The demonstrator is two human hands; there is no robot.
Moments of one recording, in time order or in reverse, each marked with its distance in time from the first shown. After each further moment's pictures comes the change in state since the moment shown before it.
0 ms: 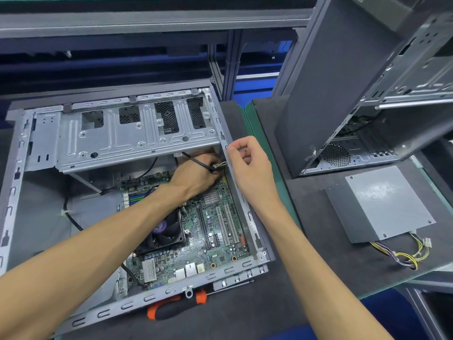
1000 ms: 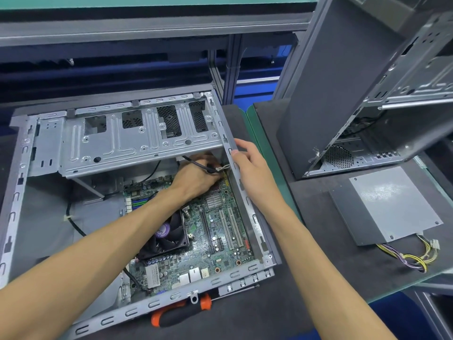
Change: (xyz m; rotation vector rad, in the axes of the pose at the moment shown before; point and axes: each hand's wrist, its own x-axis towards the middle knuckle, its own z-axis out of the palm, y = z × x) left_hand 0.003 -0.008 -0.003 -0.238 -0.081 -0.134; right_hand 0.007 0.003 -0.001 0.058 -0.137 0.159
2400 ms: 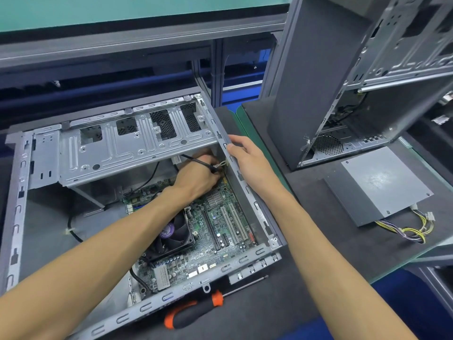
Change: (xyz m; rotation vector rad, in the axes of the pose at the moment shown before) left_hand 0.007 -0.003 0.010 0.209 0.081 0.152; right_hand -0.001 0.007 -0.003 0.040 0.011 -0.053
